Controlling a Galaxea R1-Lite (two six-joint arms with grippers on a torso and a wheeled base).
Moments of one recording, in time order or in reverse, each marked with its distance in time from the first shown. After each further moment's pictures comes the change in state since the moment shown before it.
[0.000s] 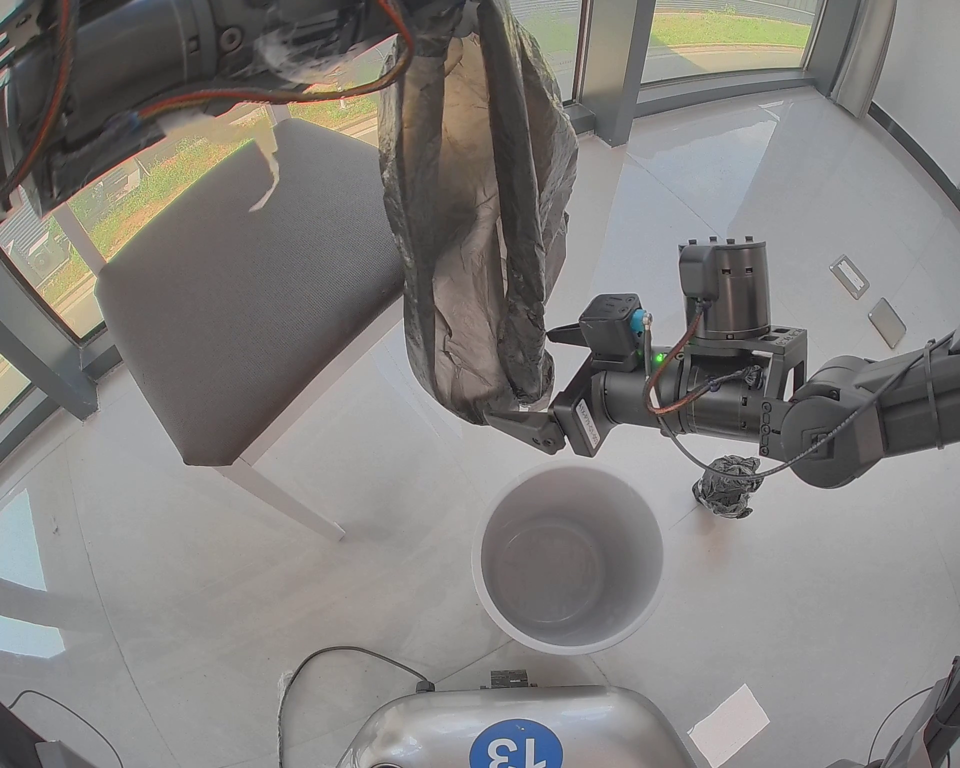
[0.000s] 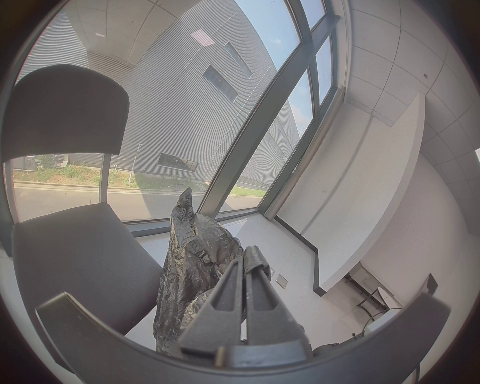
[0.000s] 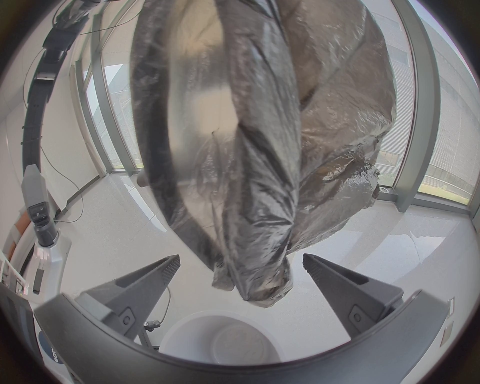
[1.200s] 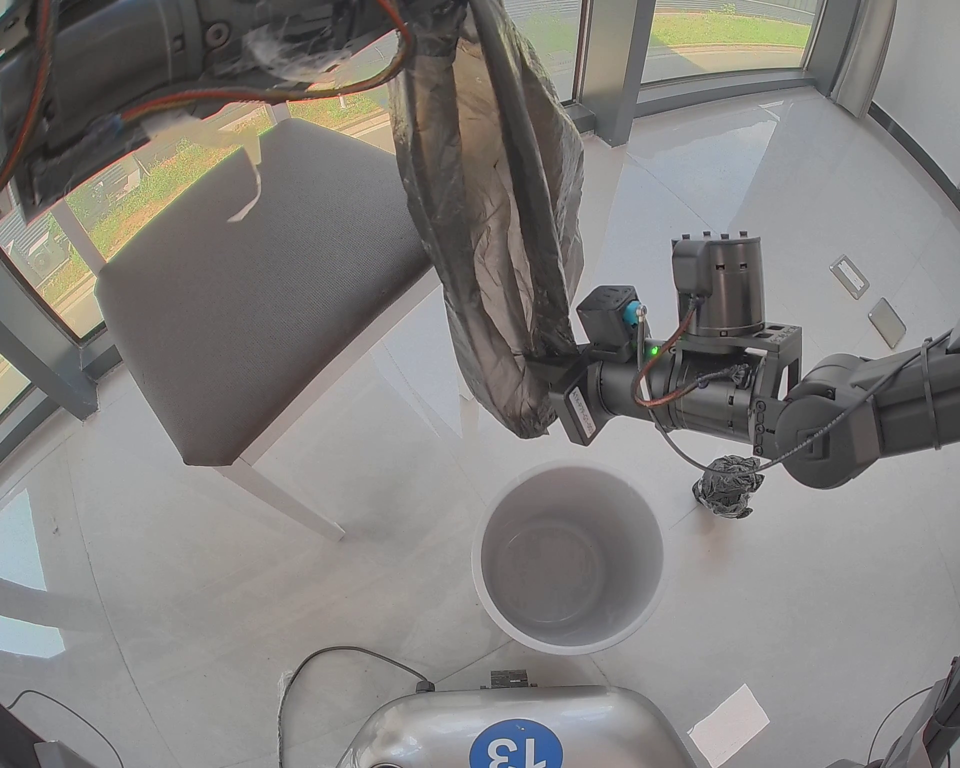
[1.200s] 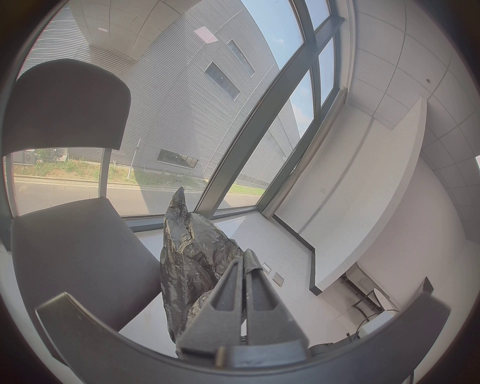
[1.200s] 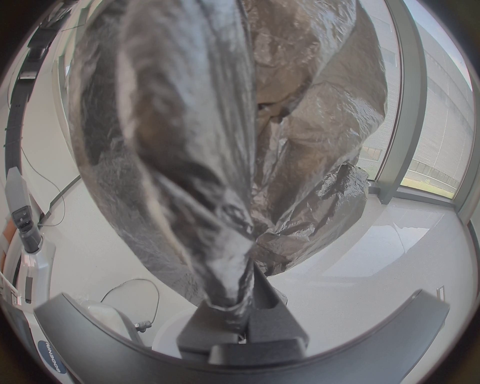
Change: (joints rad) left arm -0.013 -0.014 0.012 0.009 0.000 -0.028; right arm 0.015 0.008 -0.018 -0.003 -0.138 0.031
